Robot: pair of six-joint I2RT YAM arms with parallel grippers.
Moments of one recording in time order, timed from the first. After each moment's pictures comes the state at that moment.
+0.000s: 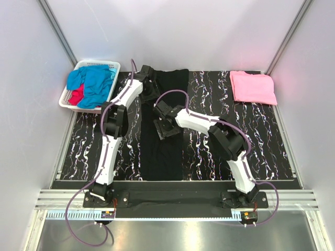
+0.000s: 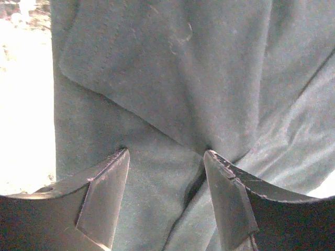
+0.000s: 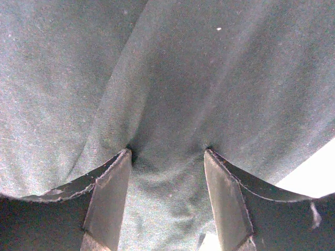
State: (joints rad) left arm -0.30 2.54 2.32 -0.91 0.02 -0.63; right arm 0.82 2.16 1.65 -0.66 0.06 0.38
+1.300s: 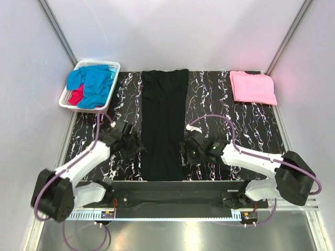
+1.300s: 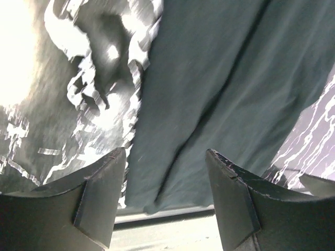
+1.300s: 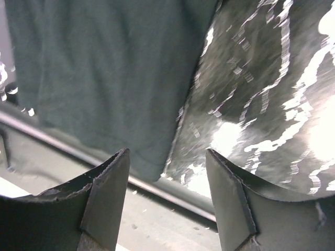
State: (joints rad) left arm -0.44 1.20 0.71 -0.61 0.08 -0.85; right arm 0.92 1.33 0.78 -0.43 0.03 0.72
